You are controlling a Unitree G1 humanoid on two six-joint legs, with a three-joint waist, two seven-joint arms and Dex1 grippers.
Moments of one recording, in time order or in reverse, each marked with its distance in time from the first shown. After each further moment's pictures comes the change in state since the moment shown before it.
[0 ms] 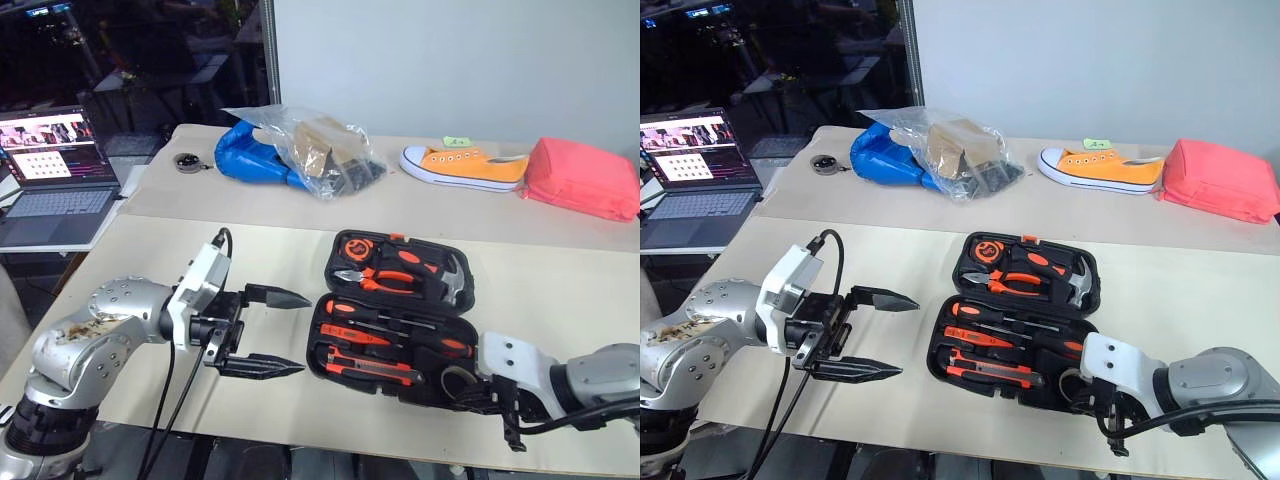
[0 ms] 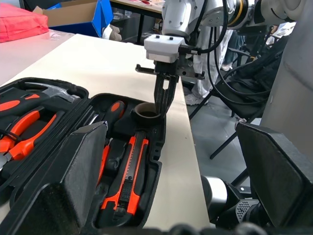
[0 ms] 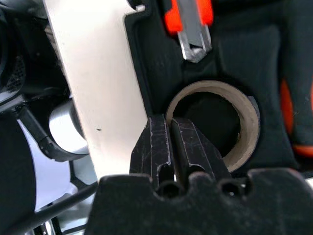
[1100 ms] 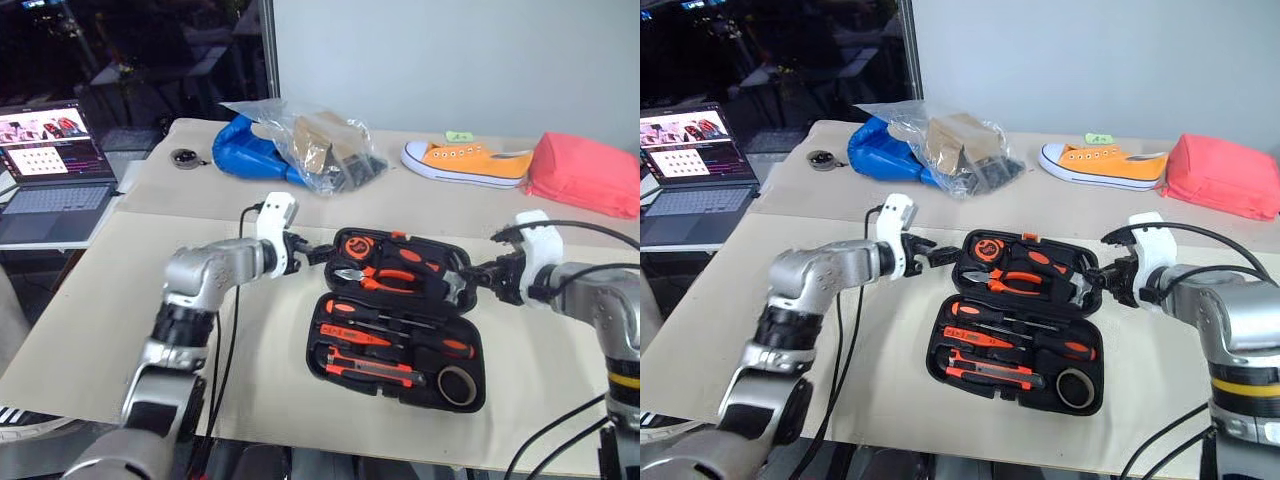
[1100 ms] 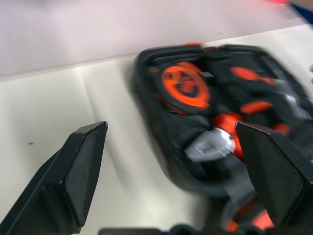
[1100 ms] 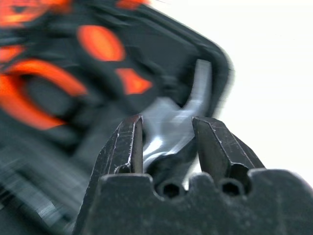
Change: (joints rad) left arm -0.574 -0.528 -0.117 0.723 0.295 0.408 0.895; right arm -0.759 0.396 -0.012 0.581 0.090 0.490 -0.590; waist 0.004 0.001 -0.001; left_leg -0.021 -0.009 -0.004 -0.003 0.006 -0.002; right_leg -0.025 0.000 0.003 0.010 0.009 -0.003
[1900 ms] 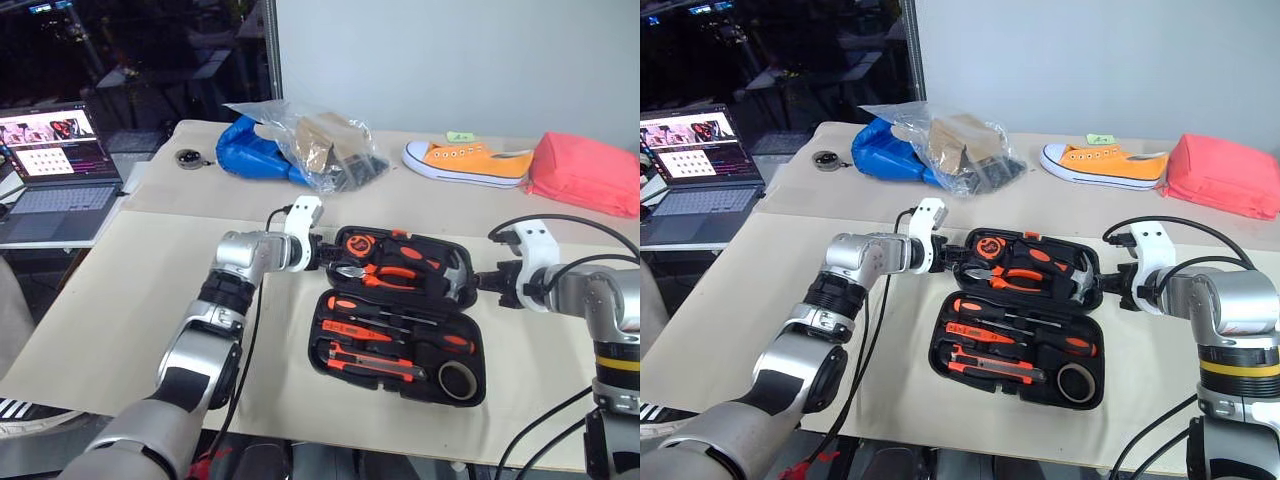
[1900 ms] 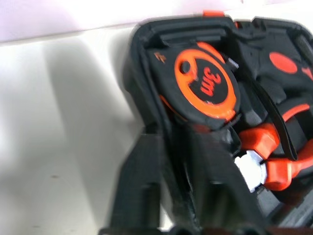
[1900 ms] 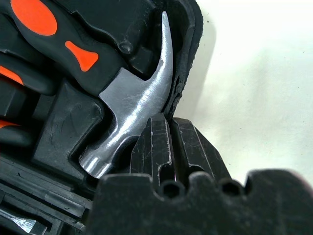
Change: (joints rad) left arm -0.159 -0.103 -0.026 0.421 0.215 -0.168 -0.177; right arm -0.038 0.034 0.009 0.109 -0.034 0.083 -0.033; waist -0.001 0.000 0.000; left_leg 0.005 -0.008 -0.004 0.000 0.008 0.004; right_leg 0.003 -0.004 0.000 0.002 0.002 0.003
